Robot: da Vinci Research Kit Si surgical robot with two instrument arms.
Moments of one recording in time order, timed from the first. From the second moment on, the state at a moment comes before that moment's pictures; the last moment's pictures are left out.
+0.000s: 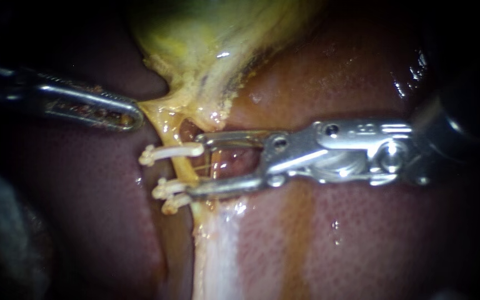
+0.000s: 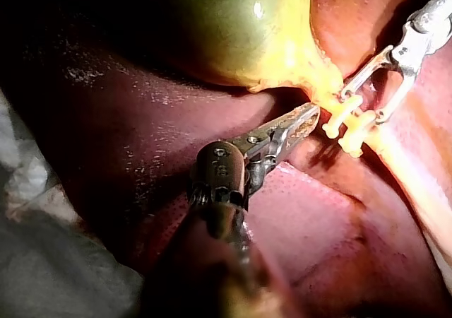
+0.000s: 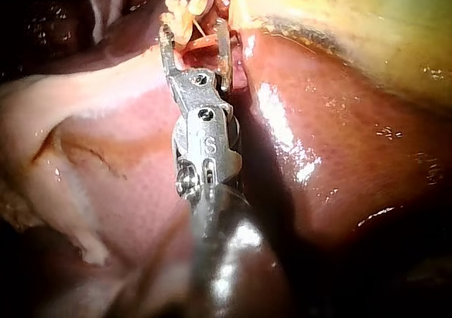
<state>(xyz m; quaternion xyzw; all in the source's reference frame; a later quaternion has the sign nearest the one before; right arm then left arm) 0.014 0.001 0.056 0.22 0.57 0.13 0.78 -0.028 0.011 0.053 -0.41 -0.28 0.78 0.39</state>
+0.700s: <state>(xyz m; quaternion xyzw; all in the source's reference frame) 0.003 0.001 0.054 0.20 0.58 0.08 0.79 -0.028 0.011 0.053 -0.41 -0.28 0.78 0.39</state>
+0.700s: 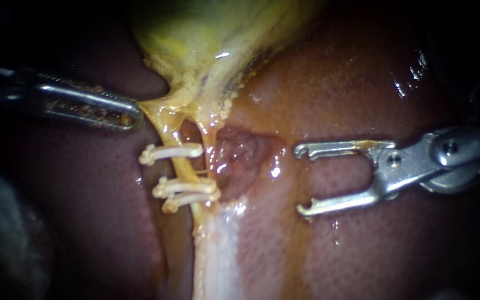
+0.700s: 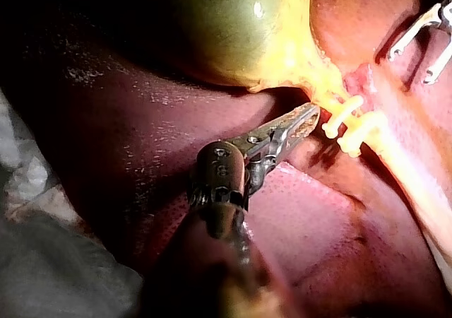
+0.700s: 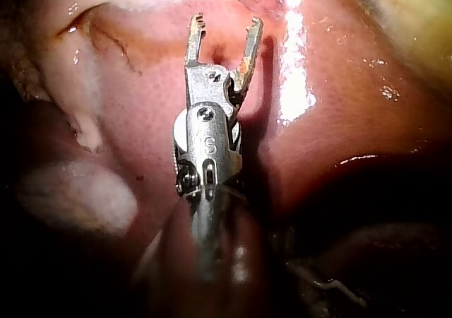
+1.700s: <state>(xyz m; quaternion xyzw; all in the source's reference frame) 0.001 0.002 0.054 0.19 0.56 0.08 0.80 -0.032 0.010 0.058 -0.41 -0.29 0.78 0.38</state>
